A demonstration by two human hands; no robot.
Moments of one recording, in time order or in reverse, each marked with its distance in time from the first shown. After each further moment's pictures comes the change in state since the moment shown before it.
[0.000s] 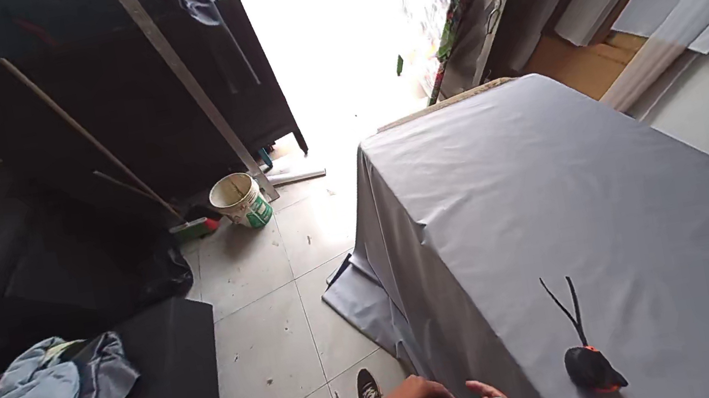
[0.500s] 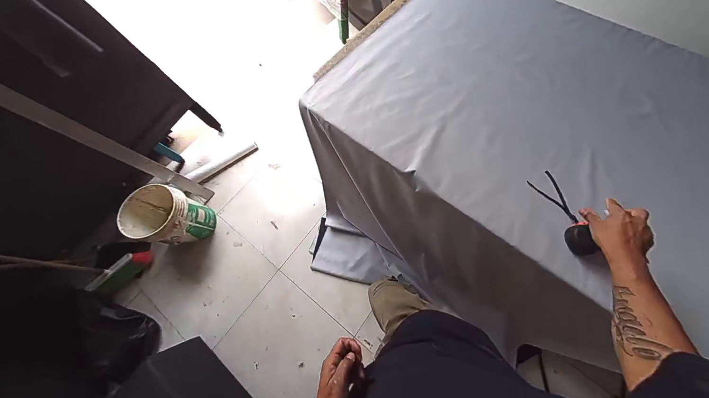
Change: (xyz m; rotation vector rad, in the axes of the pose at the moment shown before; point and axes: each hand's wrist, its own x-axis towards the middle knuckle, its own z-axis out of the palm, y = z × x) left_hand -0.210 -0.099 -0.148 -0.706 0.599 -0.205; right_hand 0.106 -0.091 -0.110 -1.008 1.020 0.358
